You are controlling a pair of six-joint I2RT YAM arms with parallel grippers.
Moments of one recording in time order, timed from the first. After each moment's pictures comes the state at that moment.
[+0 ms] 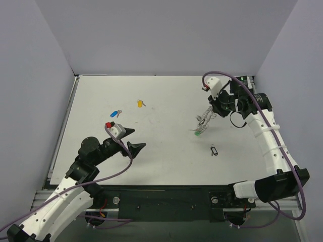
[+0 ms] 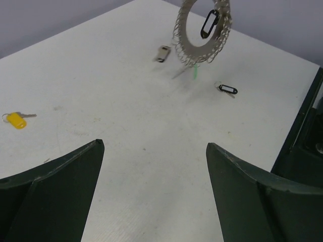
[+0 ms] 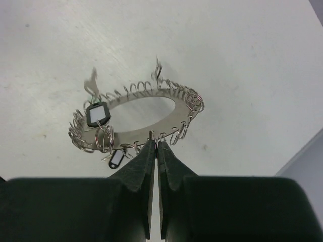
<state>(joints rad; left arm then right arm) -0.55 0.56 0.47 0.02 0.35 -0.07 0.17 1.34 1.43 -0.95 -0.24 -0.63</state>
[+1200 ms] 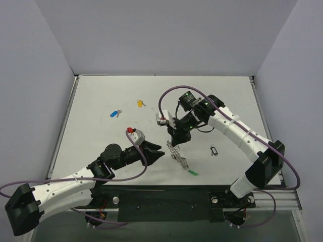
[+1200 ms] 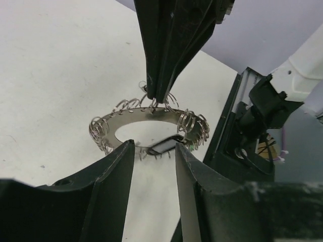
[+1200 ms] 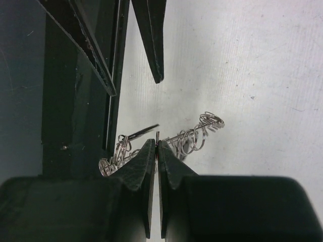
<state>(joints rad) -0.93 0.80 0.35 0.46 0.20 -0.38 0.70 1.55 1.50 -1.17 -0.70 -0.83</state>
